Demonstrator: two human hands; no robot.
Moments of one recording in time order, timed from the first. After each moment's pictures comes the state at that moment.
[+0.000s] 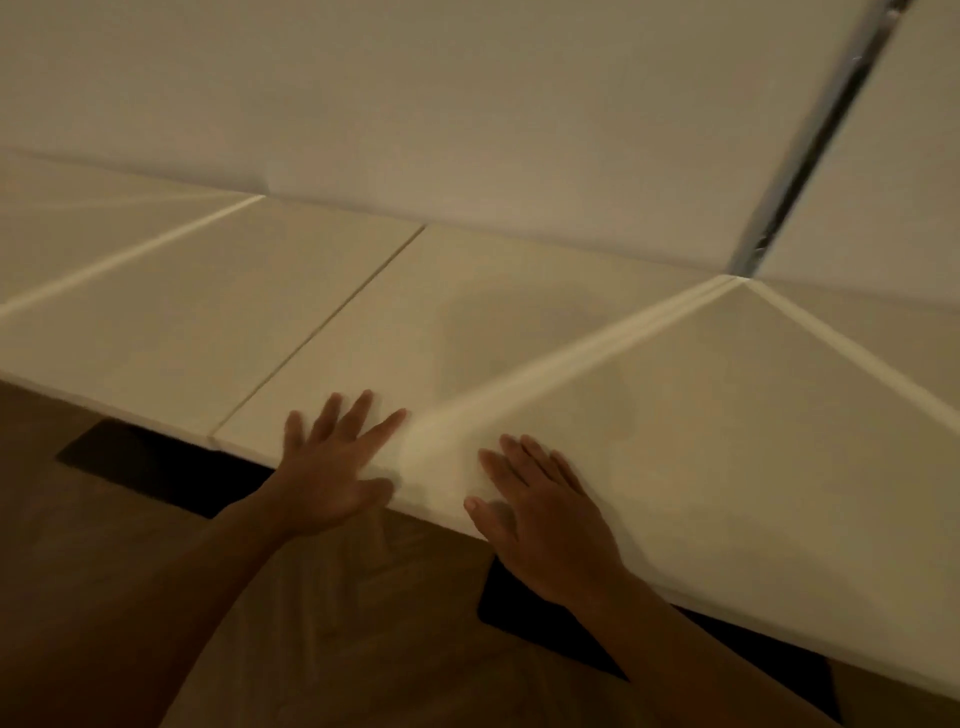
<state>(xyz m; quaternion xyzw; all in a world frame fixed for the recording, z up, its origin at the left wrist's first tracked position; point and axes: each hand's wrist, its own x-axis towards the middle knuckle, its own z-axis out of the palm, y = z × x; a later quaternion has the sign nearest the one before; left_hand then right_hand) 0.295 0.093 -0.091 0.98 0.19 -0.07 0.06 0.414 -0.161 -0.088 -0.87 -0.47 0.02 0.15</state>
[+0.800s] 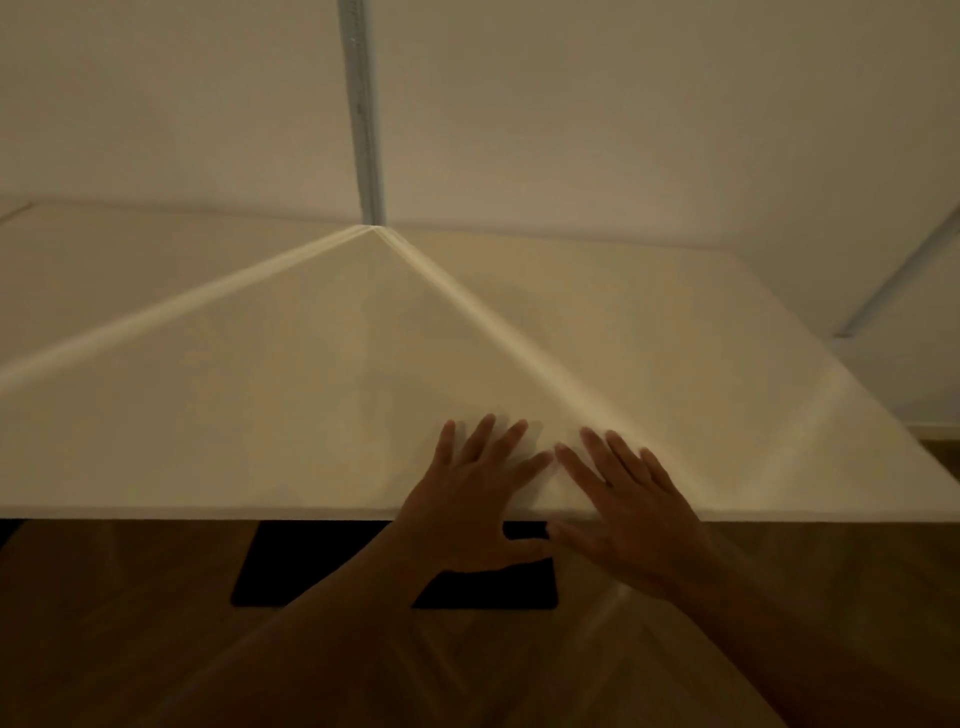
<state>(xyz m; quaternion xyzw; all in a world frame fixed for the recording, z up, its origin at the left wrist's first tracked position) 0.516 -0.490 -0.096 0.98 -0.17 0.00 0.06 0.557 -0.719 -0.080 -0.95 -0.31 0.01 -0.02</state>
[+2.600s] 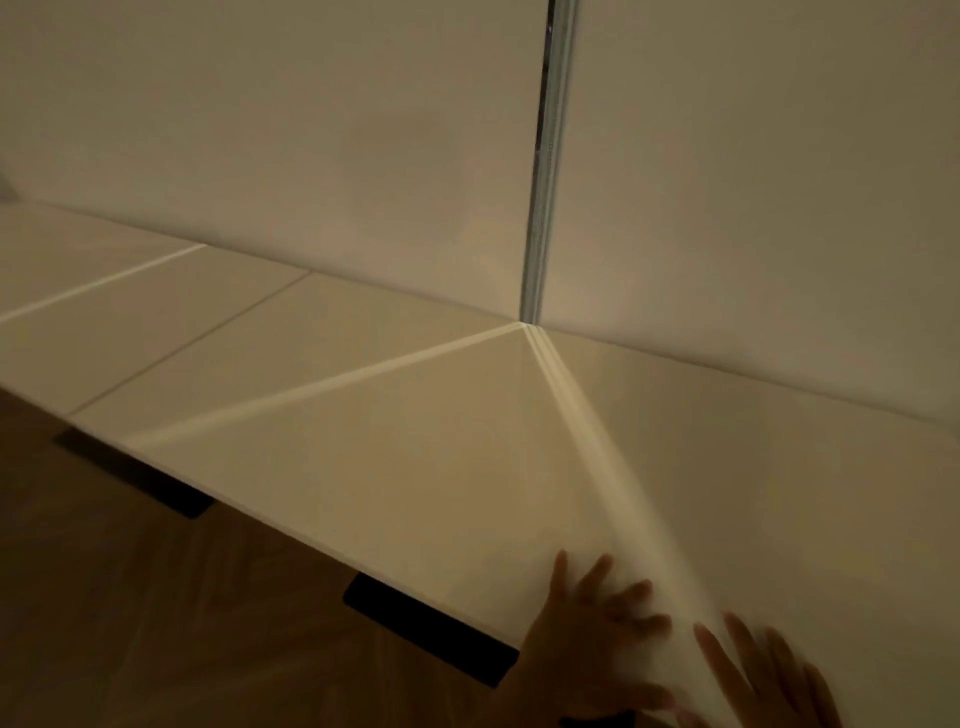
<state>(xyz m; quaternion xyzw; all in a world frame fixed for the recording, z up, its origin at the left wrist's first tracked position) 0.555 -0.557 -0.078 0.99 -0.04 -0.07 0.15 0.614 -0.768 -0.054 -0.94 -0.34 -0.03 0.04</state>
